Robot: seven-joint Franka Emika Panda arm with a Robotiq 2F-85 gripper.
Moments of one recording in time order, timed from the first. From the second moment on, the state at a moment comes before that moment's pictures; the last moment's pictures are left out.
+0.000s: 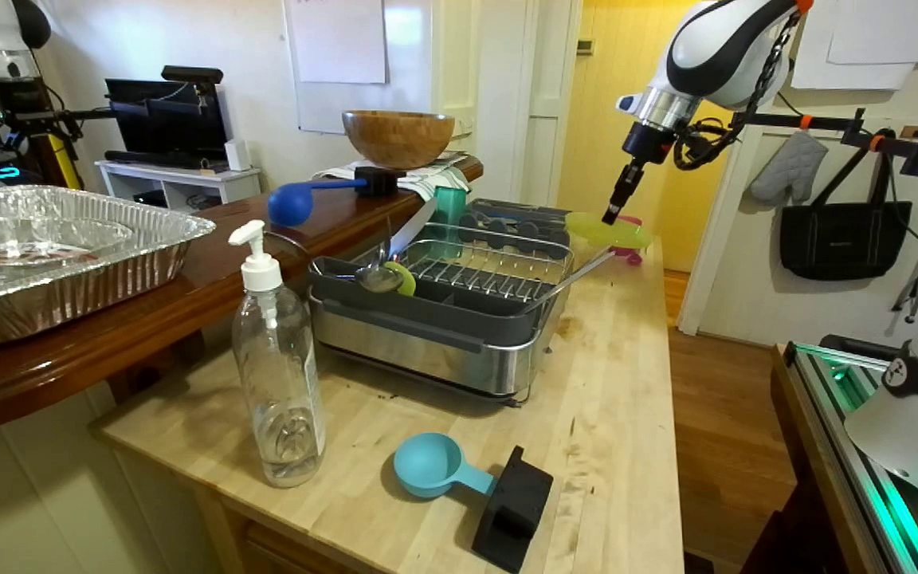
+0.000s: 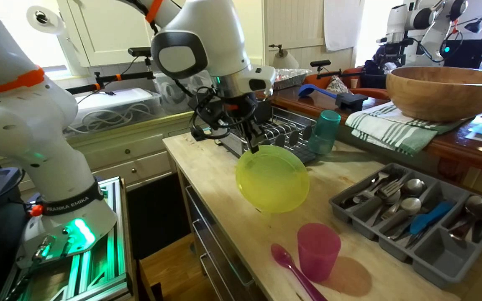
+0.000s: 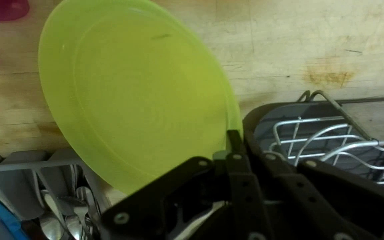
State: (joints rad) arm -0.23 -0.24 -0.23 -2.57 0.24 2.54 -0.66
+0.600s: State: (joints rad) arm -0.15 -0.37 -0.31 -2.48 0.32 2.32 -0.66
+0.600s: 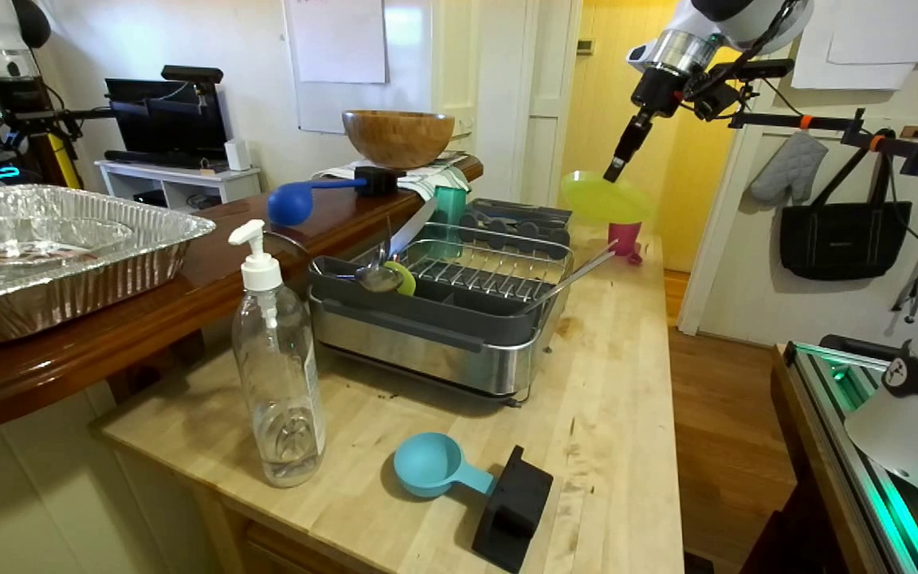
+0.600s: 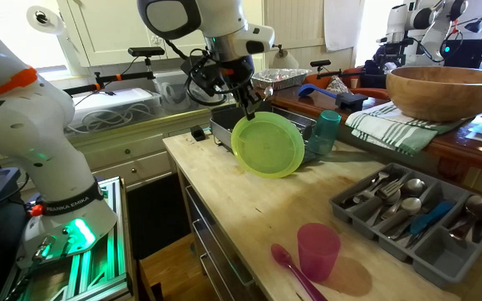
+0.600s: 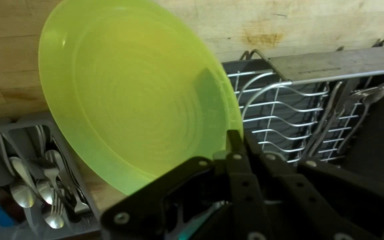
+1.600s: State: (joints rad) arm -0.01 -0.43 -0.36 -2.46 0.78 2.27 -0.79
